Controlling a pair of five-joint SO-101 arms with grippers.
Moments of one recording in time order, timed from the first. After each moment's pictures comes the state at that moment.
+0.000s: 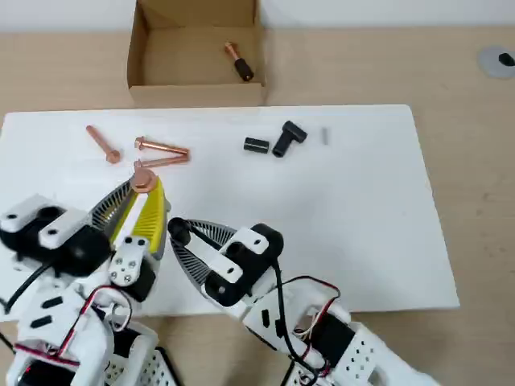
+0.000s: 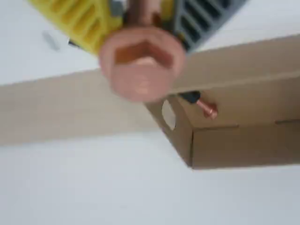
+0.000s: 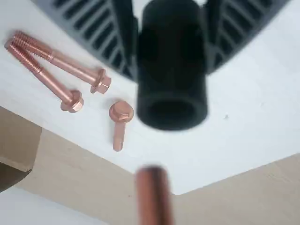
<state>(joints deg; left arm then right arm) 17.2 -104.3 56.5 54.4 -4.7 -57.2 -101.2 97.0 17.8 -9.7</state>
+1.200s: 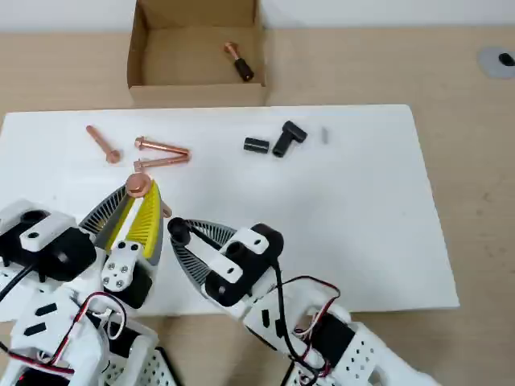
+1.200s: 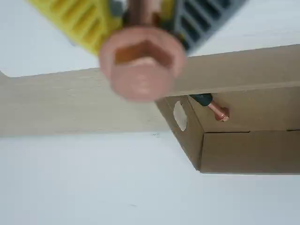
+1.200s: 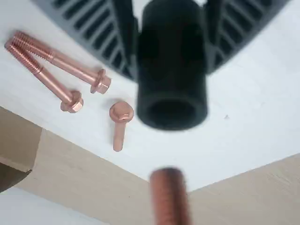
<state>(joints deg) 17.2 -104.4 54.3 57.3 -0.6 -57.2 -101.2 97.0 17.8 -9.7</state>
